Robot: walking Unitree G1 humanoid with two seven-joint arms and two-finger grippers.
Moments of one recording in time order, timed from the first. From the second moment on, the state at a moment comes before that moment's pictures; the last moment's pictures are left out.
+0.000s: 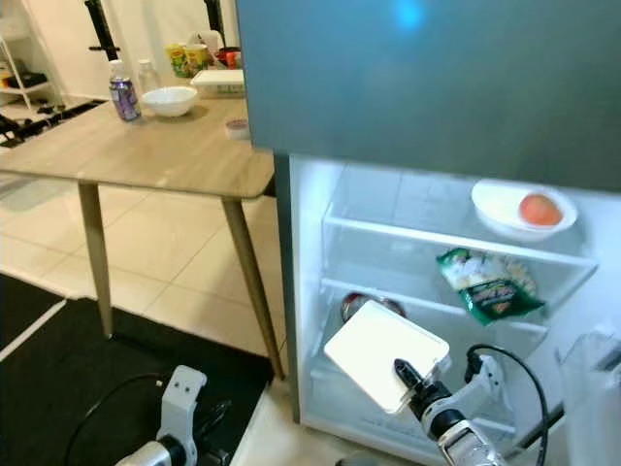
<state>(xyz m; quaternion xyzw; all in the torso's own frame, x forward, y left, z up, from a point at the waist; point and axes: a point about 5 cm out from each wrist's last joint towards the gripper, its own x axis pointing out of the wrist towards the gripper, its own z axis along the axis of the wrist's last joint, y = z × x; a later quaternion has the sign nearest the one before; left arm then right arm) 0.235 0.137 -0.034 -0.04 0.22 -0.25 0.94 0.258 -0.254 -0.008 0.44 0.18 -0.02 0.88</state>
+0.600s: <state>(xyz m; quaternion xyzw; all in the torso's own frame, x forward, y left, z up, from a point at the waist) 0.263 0.132 -0.008 -0.01 0.14 -0.25 0.96 0.264 -0.255 0.004 0.52 0.11 0.02 0.85</state>
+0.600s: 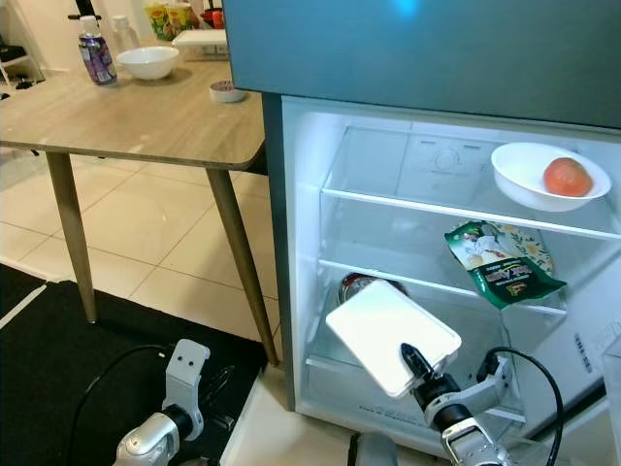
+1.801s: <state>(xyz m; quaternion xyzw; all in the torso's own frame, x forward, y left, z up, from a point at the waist) 0.289 0.115 0.032 0.02 0.02 -0.28 0.96 0.258 -0.294 0.058 0.50 0.01 0.23 0.84</state>
